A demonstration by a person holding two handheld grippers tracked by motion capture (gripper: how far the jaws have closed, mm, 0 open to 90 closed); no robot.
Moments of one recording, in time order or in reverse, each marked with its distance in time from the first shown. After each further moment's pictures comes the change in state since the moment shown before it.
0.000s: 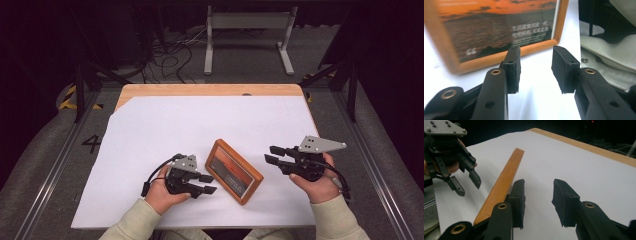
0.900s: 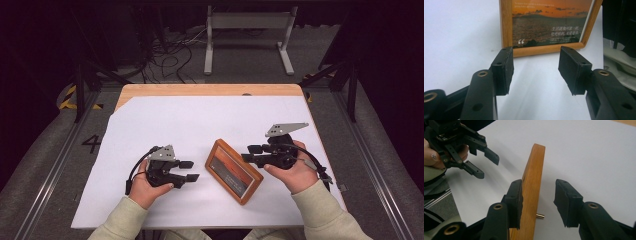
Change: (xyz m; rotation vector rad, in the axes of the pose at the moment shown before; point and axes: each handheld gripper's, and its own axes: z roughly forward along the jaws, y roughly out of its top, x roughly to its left) left arm 0.021 -0.015 -0.036 -0.075 0.132 -0.074; right arm 0.022 0.046 0.052 0.244 0.067 0.120
